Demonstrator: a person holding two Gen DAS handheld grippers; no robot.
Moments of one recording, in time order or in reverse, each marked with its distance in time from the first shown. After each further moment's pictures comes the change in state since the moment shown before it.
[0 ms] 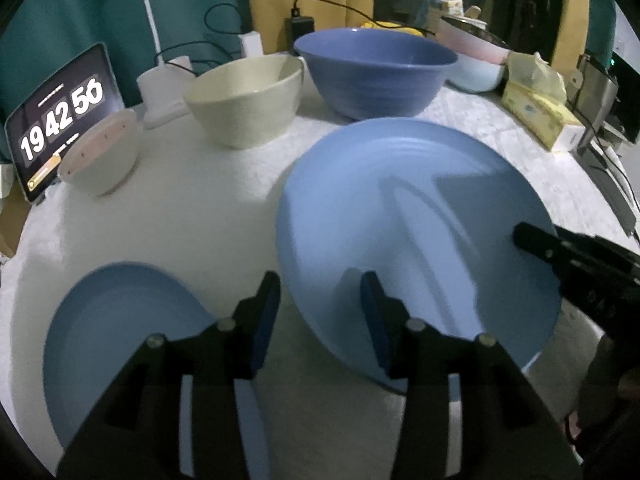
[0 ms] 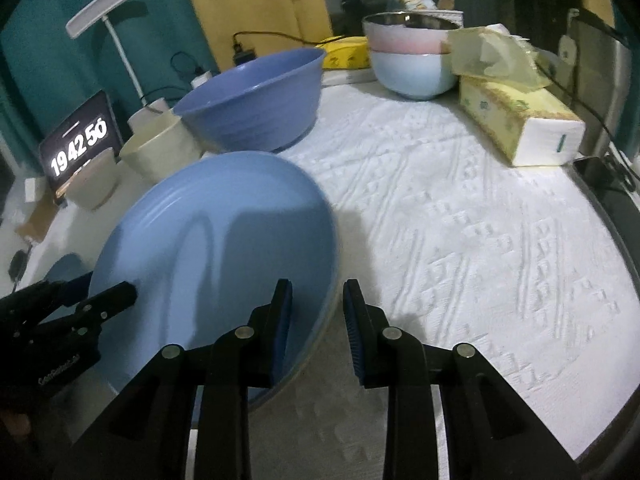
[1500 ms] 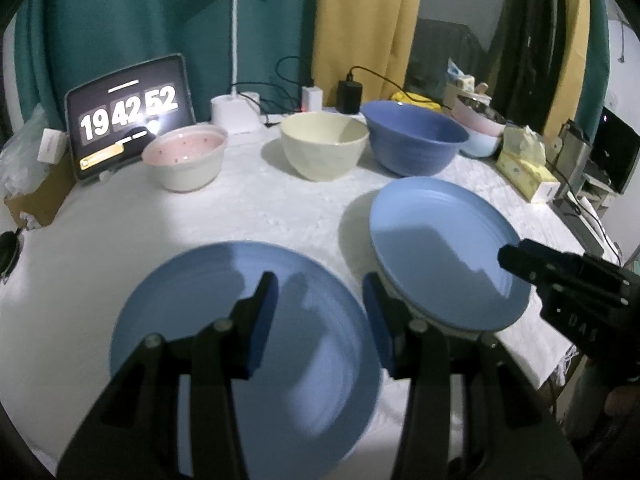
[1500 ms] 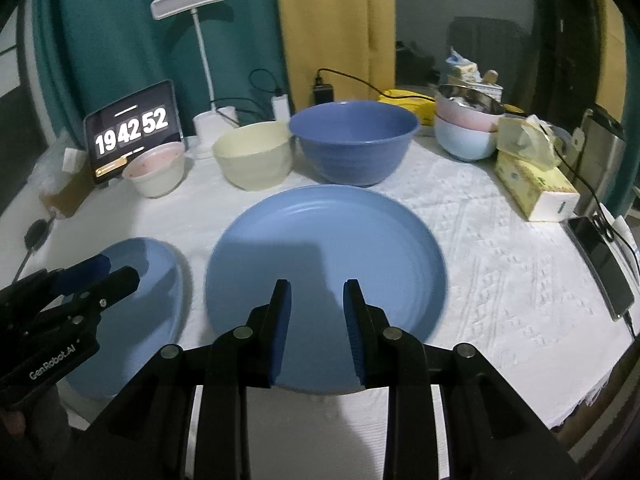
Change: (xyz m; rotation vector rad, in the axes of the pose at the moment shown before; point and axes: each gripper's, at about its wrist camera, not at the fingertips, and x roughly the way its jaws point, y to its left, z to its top) left arm -0.087 0.080 -0.046 -0.129 -0.199 -0.031; right arm -0.060 0.105 -0.013 -0.138 -0.108 -0.019
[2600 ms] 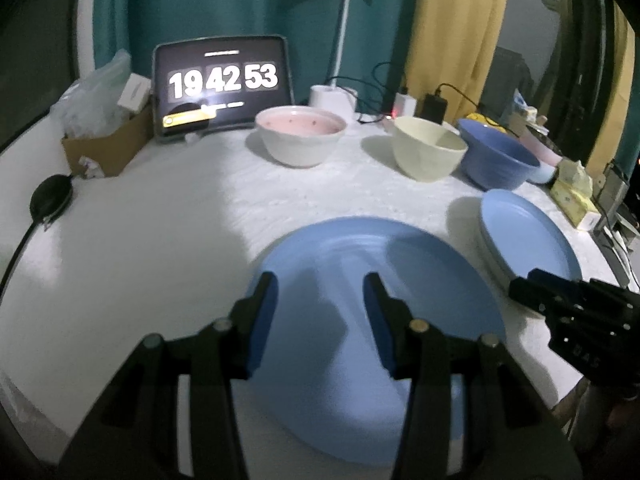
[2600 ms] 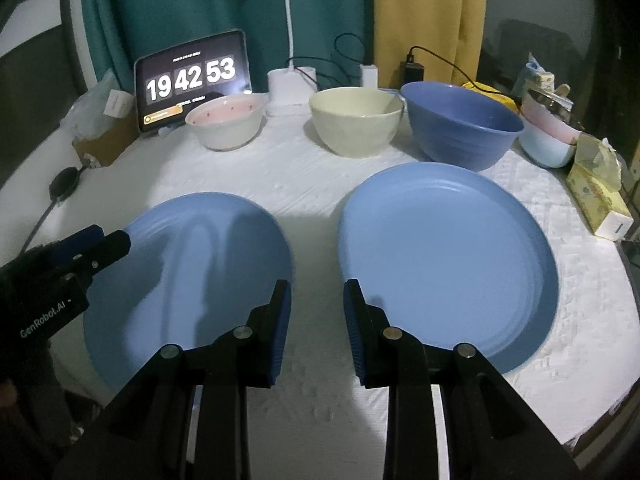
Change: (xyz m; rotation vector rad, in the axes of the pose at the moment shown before) left arm -0.019 0.099 -0.032 -0.149 -0.025 0.127; right arm 0.029 0.089 -0.011 -0.128 0.095 0.090
